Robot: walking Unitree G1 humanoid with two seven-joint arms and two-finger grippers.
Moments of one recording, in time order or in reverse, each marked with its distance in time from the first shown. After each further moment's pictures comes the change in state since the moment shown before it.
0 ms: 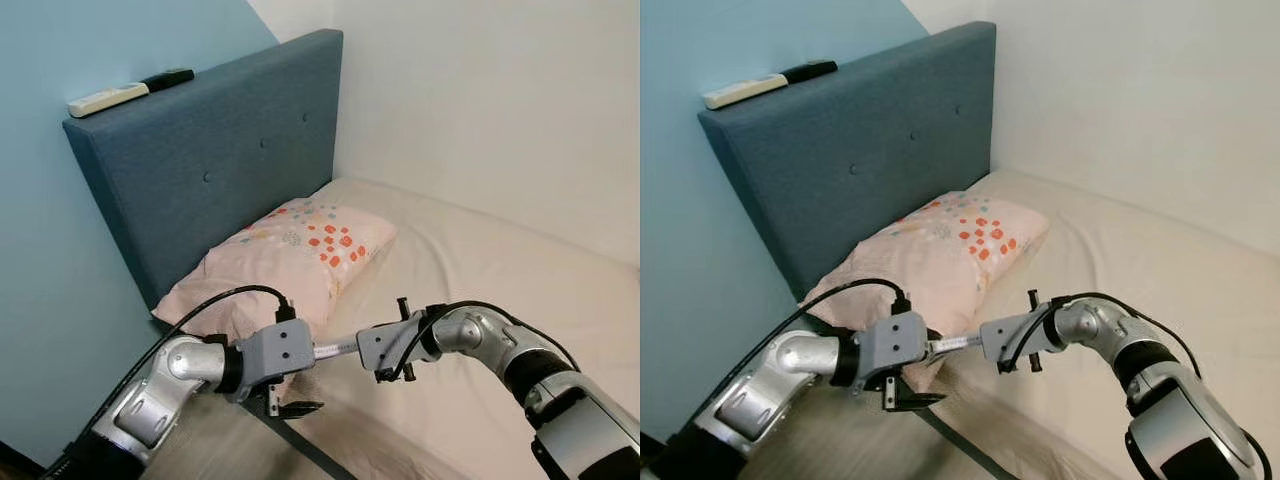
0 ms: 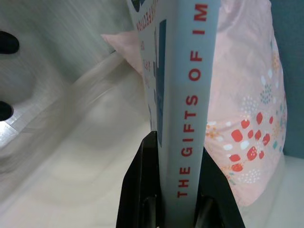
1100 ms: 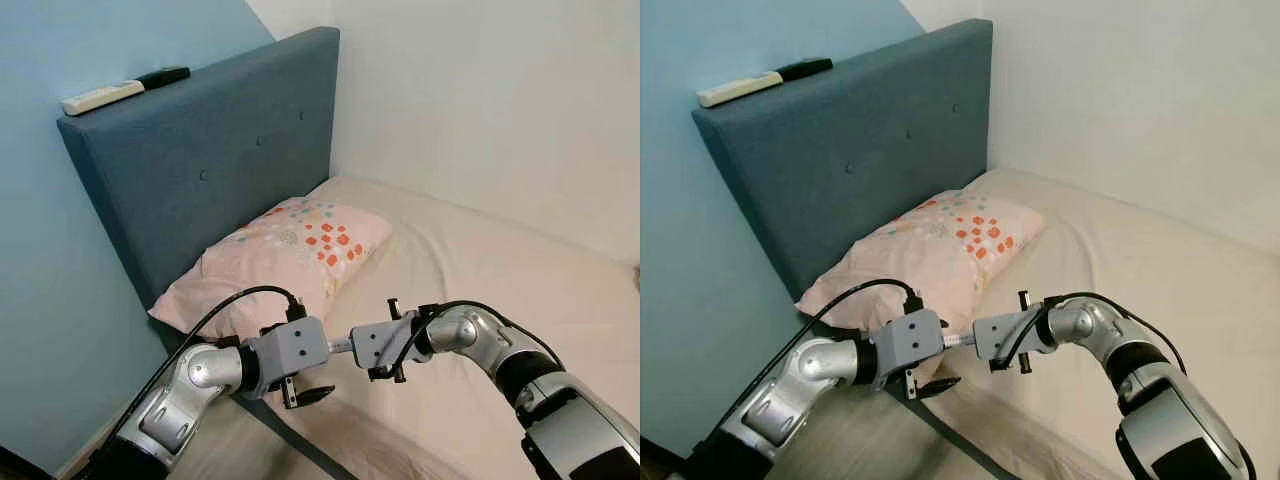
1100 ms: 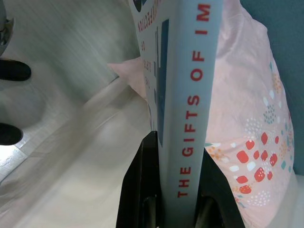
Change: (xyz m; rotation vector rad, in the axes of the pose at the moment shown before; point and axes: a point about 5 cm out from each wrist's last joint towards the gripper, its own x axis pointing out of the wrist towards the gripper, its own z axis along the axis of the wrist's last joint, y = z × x) left arm 0.025 0.003 0.005 0.004 -0.045 0.182; right arm 0.006 -0.002 0.014 0.024 -0.106 0.009
